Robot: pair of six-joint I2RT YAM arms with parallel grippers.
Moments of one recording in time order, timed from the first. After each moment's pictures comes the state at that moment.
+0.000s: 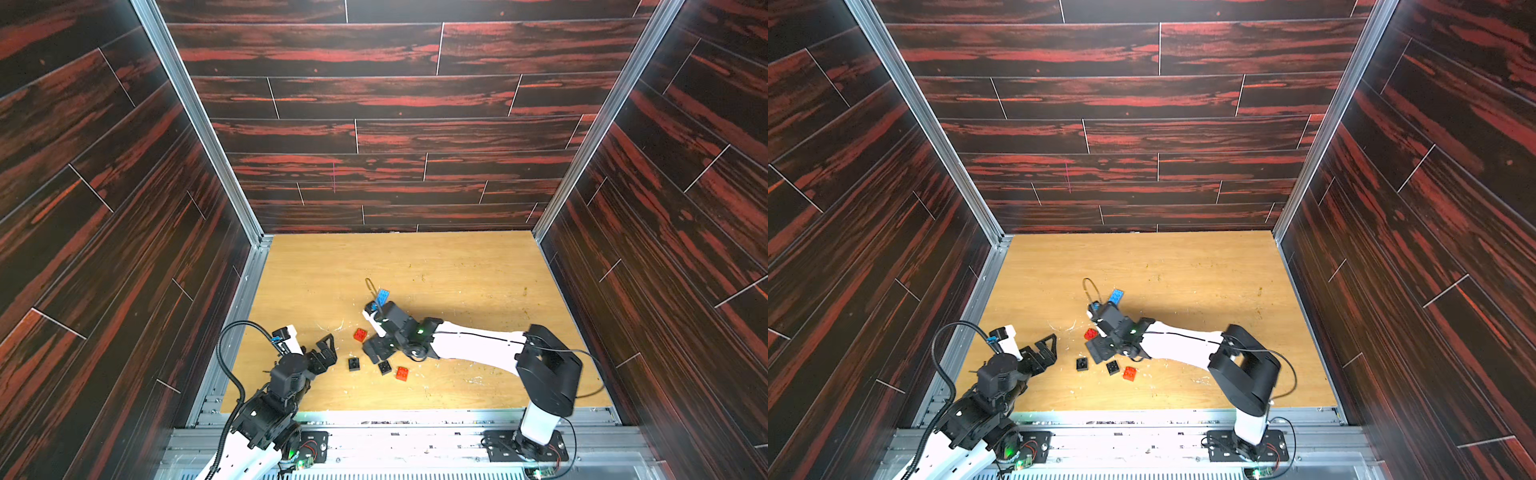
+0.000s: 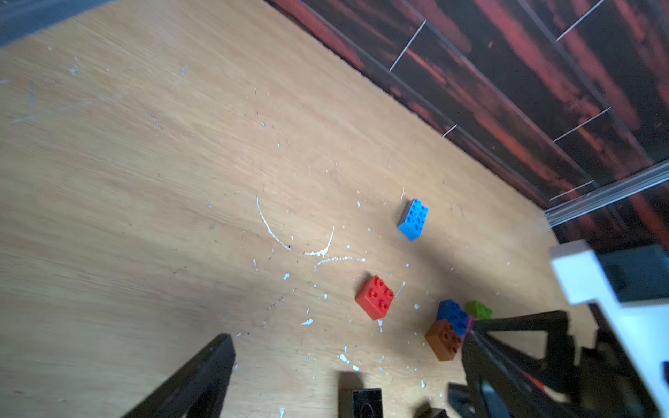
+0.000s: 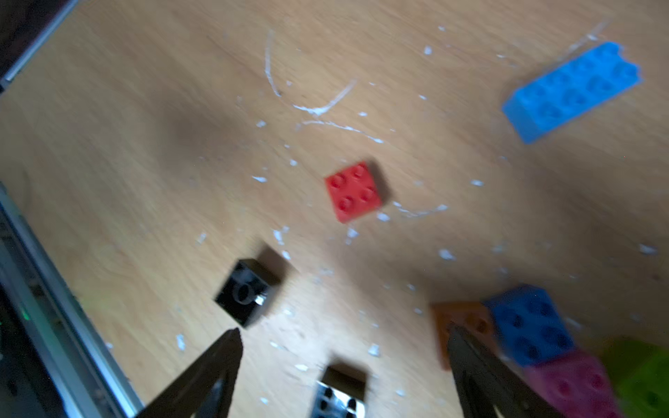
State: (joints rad) left arm -0.53 0.26 0.27 -0.45 -0.33 -0.79; right arm 1.08 1.82 1.23 -0.33 0.06 0.34
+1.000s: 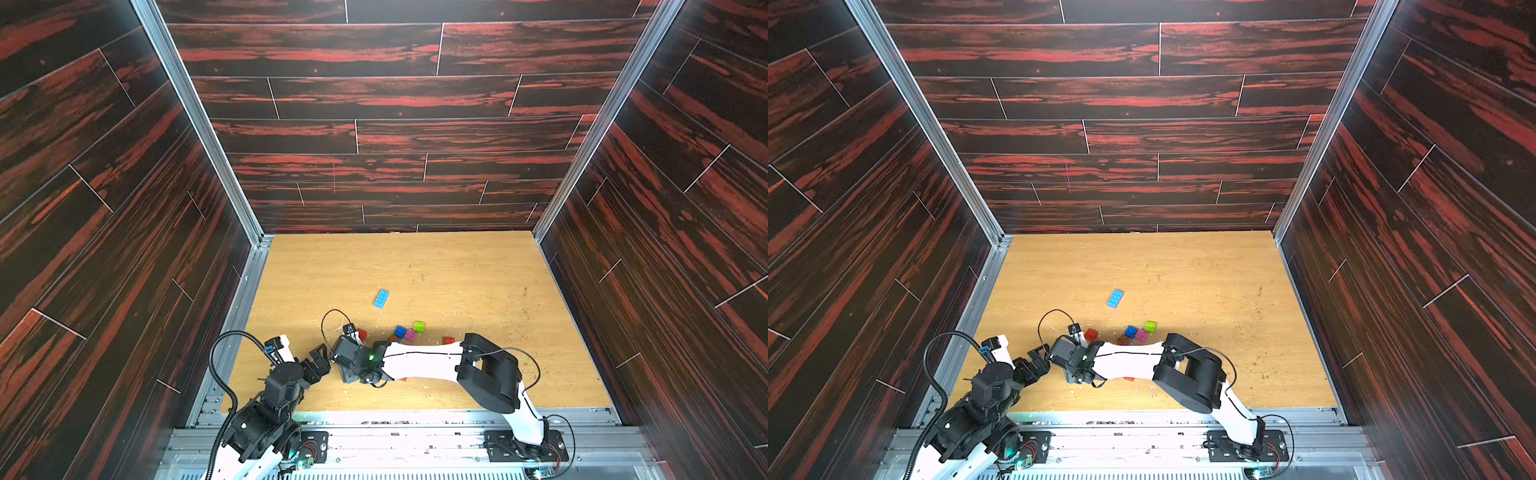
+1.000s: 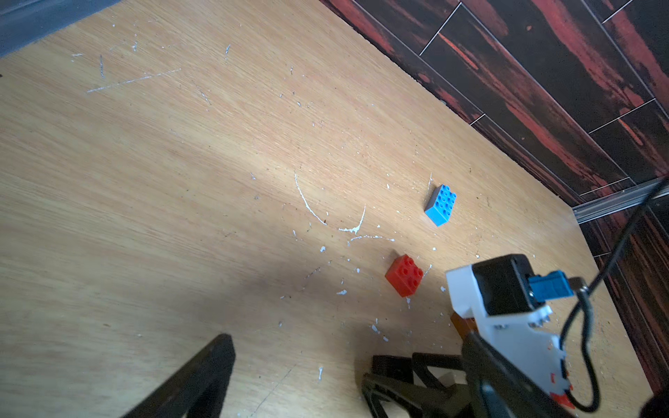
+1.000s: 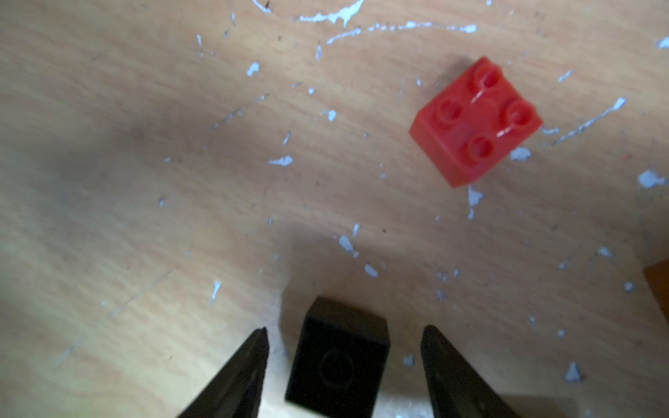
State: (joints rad) left arm -0.53 0.15 0.29 -0.67 -0.35 -0.82; right arm 1.28 2.14 1.52 -0.49 0.28 0.77
